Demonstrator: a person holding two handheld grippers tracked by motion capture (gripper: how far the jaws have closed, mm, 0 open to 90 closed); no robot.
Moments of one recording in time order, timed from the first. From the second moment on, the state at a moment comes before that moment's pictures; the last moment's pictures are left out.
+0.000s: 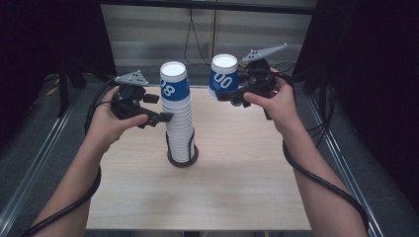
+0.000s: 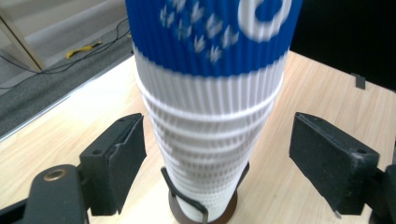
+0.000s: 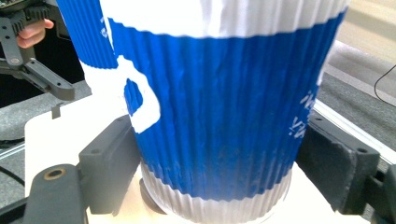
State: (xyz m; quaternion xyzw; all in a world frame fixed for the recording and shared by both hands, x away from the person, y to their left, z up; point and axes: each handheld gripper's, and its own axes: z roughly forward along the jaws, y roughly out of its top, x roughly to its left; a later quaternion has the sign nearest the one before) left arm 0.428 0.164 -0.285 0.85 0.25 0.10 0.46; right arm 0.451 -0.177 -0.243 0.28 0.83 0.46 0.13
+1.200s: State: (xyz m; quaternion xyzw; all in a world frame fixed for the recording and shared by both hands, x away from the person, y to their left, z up) left arm 0.408 0.168 -0.354 0.88 0.25 0.07 0.40; right arm 0.421 -0.199 -0.308 0.25 0.85 0.45 0.12
